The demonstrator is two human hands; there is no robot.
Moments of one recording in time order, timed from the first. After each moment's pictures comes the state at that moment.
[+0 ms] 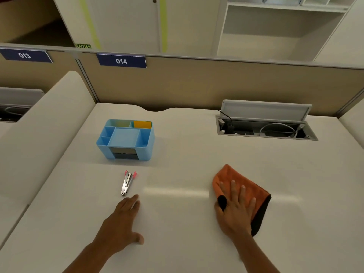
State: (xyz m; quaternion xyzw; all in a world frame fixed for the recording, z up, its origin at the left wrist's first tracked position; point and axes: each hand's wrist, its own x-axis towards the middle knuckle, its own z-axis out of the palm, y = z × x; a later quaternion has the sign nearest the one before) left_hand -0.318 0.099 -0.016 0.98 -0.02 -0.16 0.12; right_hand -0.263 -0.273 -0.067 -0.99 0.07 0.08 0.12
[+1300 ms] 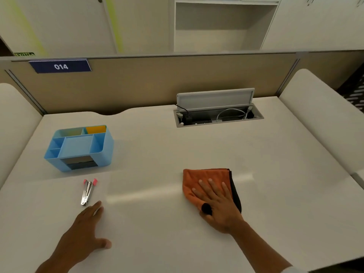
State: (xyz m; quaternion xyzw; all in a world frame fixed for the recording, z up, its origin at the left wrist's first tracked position) left_hand -0.316 0.101 -0.016 0.97 -0.01 -0.18 0.14; right_hand -0.315 -0.365 -0.049 -0.98 -0.15 0.08 0.07
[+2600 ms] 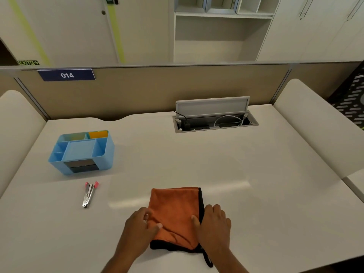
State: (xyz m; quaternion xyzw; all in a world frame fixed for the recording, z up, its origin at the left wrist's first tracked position) left_hand -0.334 -0.062 0.000 0.91 0.06 -0.17 0.37; right_hand -0.363 -0.295 -0.016 -0.97 0.20 0.08 0.11
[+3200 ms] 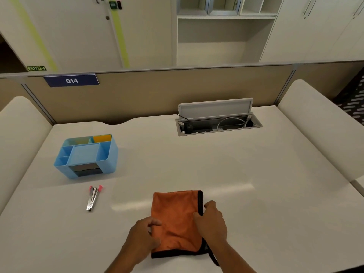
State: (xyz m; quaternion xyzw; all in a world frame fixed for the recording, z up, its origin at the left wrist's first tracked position) left_hand -0.334 -0.054 -0.006 0.88 0.07 -0.26 0.40; right_hand -0.339 -0.284 -0.006 -0.89 0.28 0.12 0.35
